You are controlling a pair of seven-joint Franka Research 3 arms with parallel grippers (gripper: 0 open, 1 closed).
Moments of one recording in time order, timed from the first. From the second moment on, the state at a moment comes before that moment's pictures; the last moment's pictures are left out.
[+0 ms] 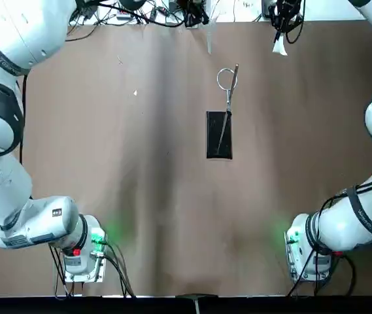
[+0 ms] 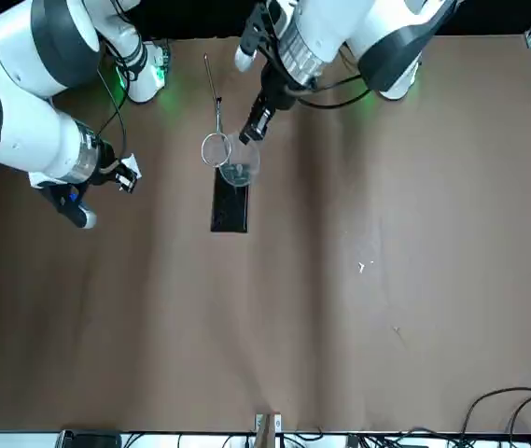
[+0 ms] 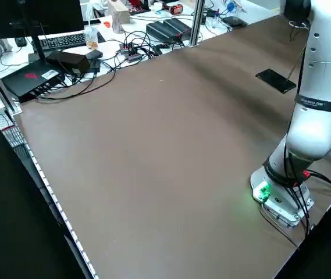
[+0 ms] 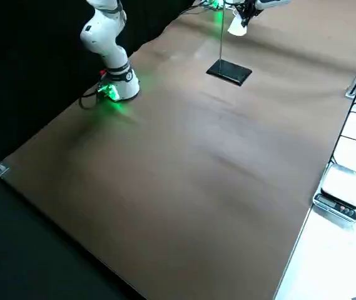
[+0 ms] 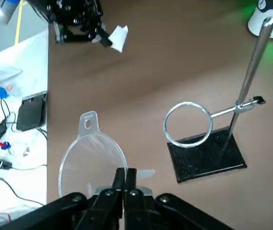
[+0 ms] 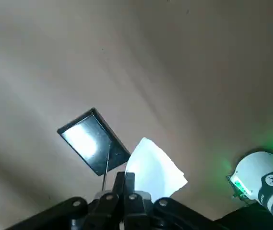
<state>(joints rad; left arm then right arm) 0.14 0.37 -1.12 -1.49 0.05 2.24 1.04 0.26 0.22 0.01 -1.45 0.18 1.41 0.86</state>
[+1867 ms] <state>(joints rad) 0.02 0.38 -1.15 -1.64 0.13 2.34 1.03 0.23 0.21 0.01 -1.45 0.29 1.37 0.86</state>
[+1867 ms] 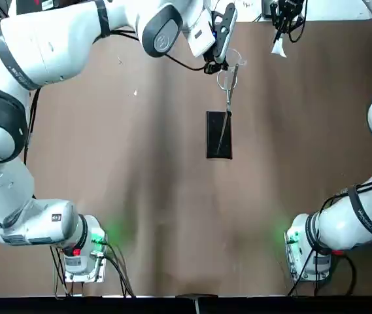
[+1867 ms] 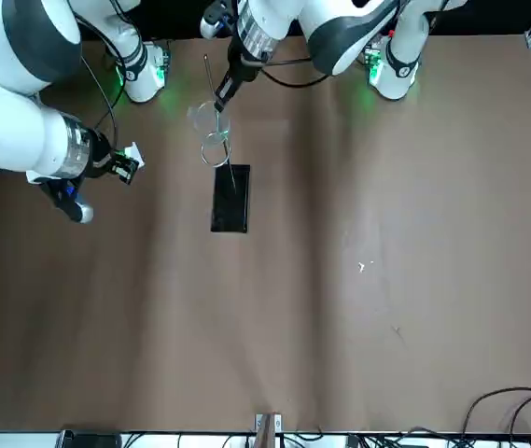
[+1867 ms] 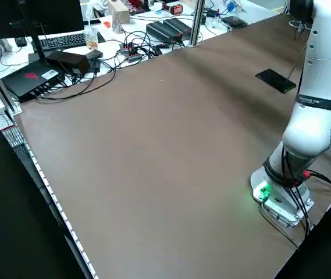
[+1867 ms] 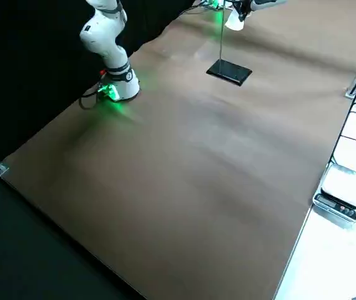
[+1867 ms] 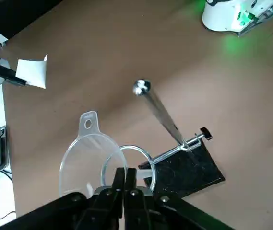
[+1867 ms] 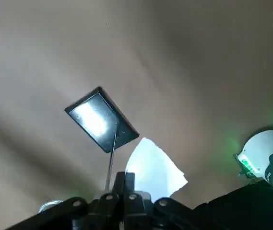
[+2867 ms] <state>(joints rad) -0.01 0.45 -1.10 -1.74 0.28 2.52 1.03 0.32 0.21 0.02 -1.45 0.37 1.37 0.90</state>
